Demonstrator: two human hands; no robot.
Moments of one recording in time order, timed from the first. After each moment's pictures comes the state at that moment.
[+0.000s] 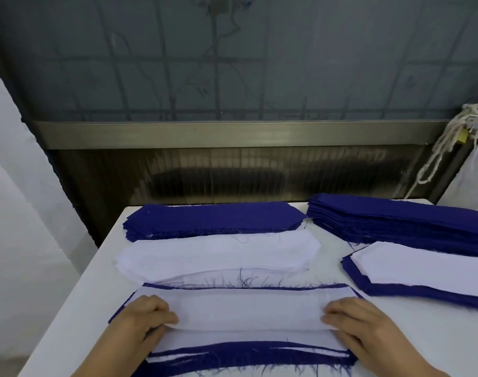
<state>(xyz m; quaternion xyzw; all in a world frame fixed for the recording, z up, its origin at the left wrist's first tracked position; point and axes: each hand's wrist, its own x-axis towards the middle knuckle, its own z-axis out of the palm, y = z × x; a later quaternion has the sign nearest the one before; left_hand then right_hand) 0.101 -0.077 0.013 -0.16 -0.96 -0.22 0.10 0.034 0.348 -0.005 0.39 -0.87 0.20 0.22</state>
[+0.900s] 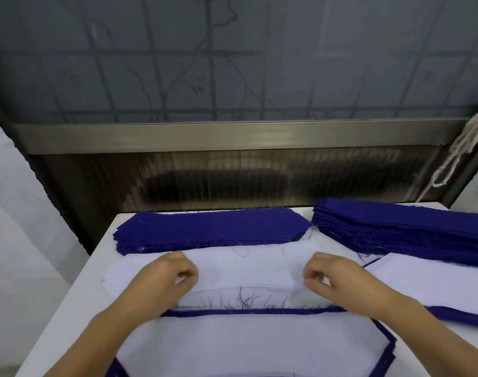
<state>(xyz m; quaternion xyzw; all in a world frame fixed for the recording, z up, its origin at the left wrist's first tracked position) -0.012 -0.057 0.044 -0.06 -0.98 -0.21 0.00 -0.065 0.305 0.049 0.29 -0.94 0.19 -0.05</state>
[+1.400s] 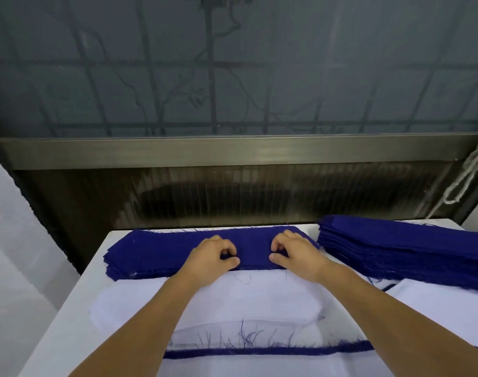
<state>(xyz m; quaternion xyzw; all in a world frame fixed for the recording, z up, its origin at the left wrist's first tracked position) -0.139 -0.007 0.025 -0.04 -0.96 -0.29 -0.01 -0.194 0.232 0.013 0.23 -0.95 0.20 -0.03</state>
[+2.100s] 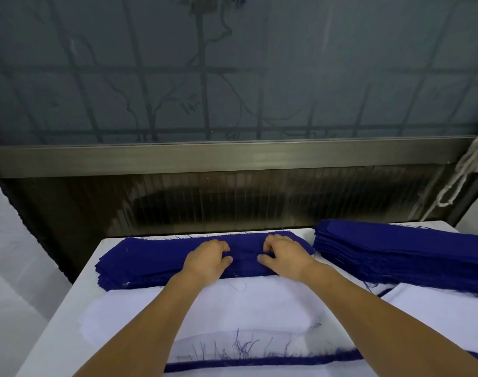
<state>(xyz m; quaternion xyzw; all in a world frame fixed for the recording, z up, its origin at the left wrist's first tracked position) -0.164 0.003 0.022 -0.01 -0.98 -0.20 -0.01 -0.206 0.213 0.013 0.23 -0.96 0.14 -0.02</state>
